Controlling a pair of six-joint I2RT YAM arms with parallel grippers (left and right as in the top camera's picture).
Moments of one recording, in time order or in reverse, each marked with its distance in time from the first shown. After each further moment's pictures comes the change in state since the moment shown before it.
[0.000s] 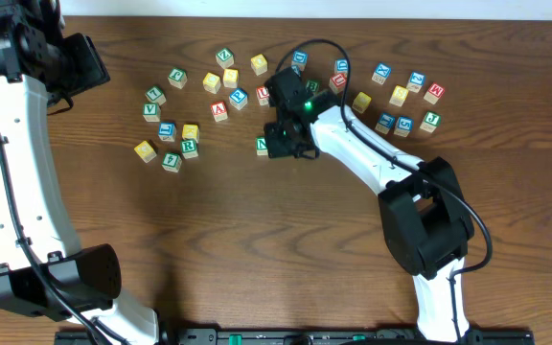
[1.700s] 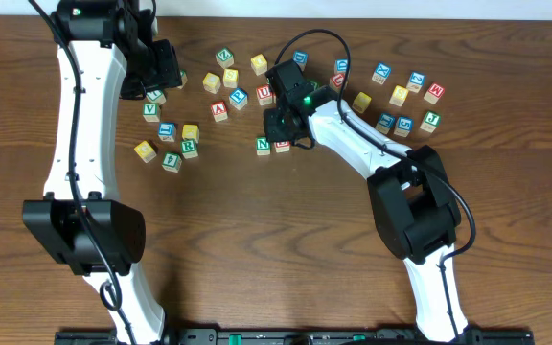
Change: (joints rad) left arm -0.220 0.201 -0.004 0.023 0.053 0.000; right arm -0.033 0.107 0.051 0.144 0.044 0.000
